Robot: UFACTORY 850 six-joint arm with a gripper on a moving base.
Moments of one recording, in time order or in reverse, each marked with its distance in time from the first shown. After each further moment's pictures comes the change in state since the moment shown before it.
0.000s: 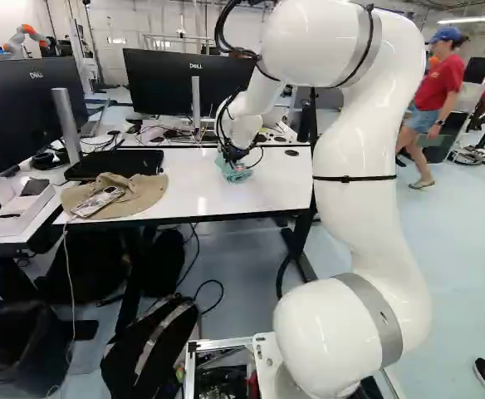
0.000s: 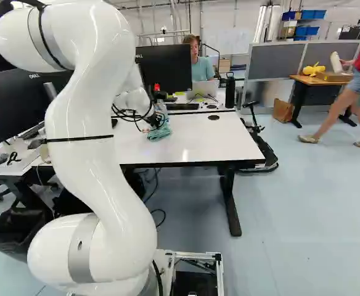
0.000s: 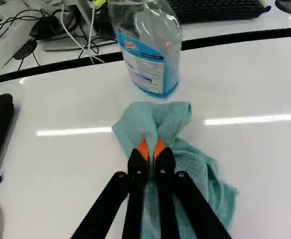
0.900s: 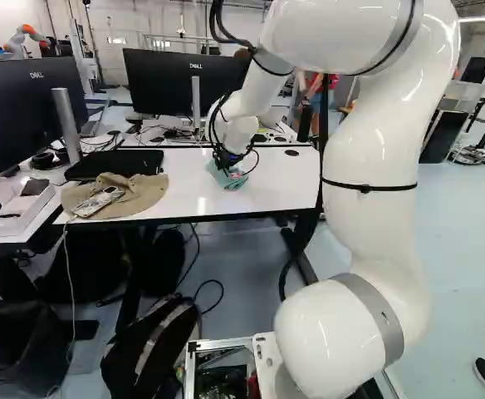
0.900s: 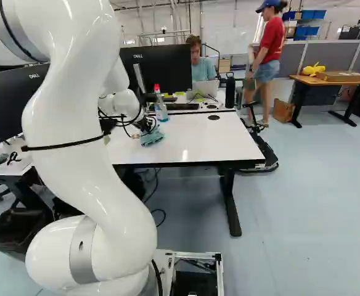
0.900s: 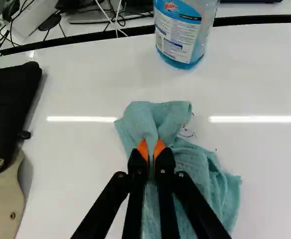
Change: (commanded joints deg) arm 3.4 8.4 10.7 0.0 0.0 0.0
